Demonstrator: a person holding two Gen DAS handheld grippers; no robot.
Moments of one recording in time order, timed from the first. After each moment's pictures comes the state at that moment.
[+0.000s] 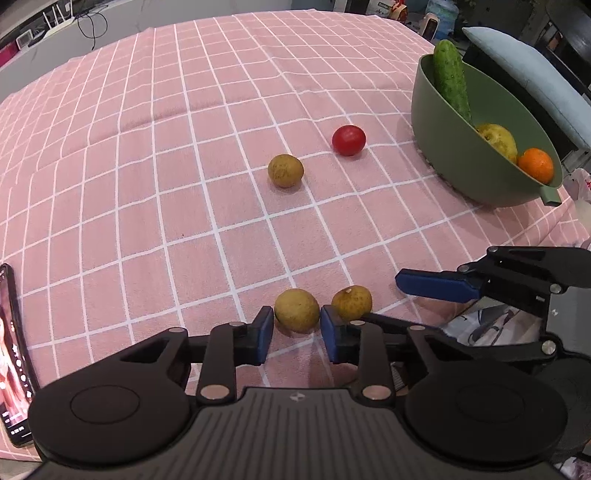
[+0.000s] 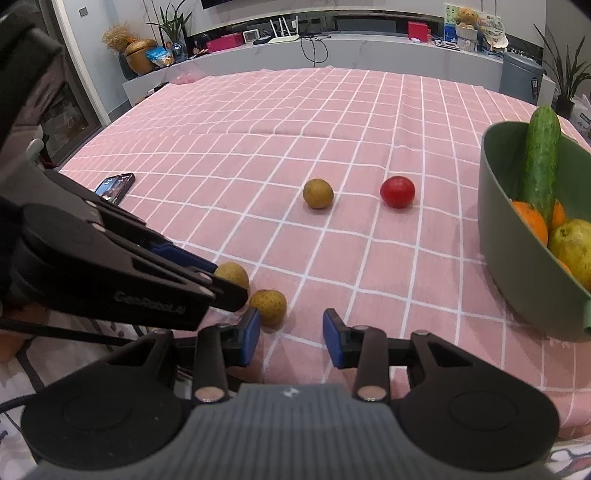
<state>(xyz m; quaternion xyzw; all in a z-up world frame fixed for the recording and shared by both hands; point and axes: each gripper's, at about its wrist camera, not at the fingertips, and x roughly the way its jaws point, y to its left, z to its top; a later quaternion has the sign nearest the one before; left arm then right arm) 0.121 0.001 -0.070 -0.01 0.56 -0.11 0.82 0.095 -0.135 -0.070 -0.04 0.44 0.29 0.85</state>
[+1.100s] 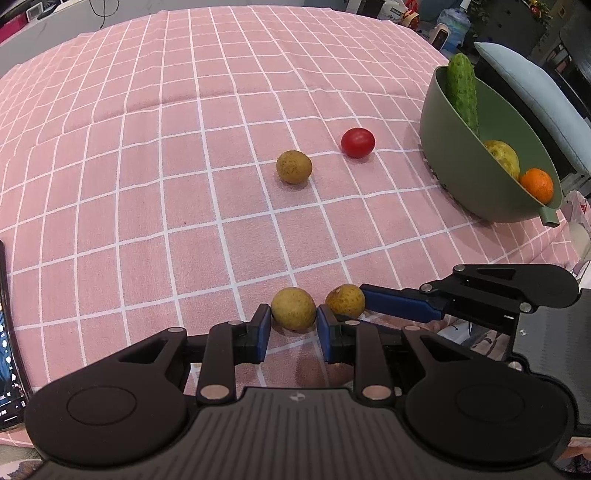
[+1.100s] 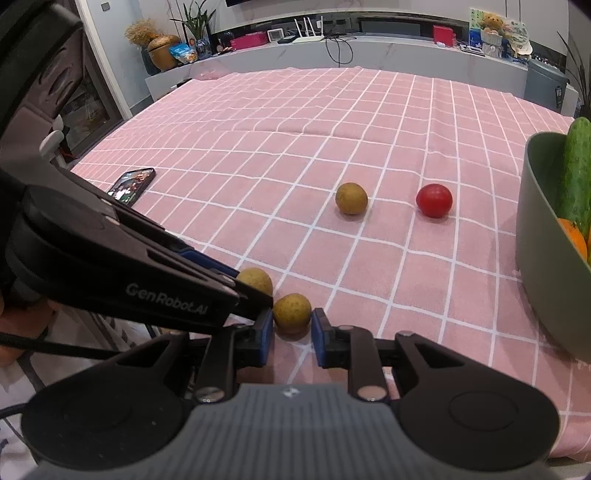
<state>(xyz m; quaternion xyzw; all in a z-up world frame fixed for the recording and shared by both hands) 0.120 0.009 -0.066 -0.05 0.57 -0.10 0.82 0.104 -0.120 -0.078 -0.05 0.44 0.33 0.83</state>
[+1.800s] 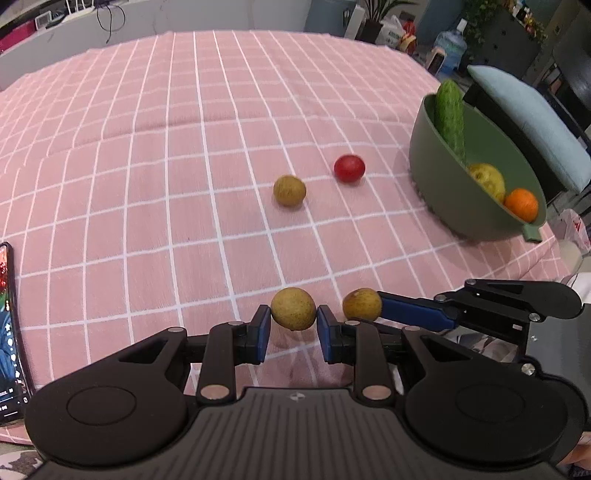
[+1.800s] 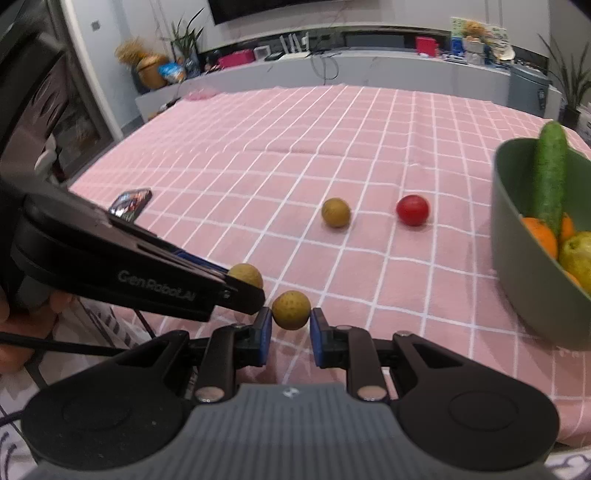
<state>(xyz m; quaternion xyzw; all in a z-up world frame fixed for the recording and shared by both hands) 0.106 0.012 -0.049 -0.07 0.53 -0.10 0.84 0.091 -0.137 -0.062 -0.02 0.42 0.31 0.85</state>
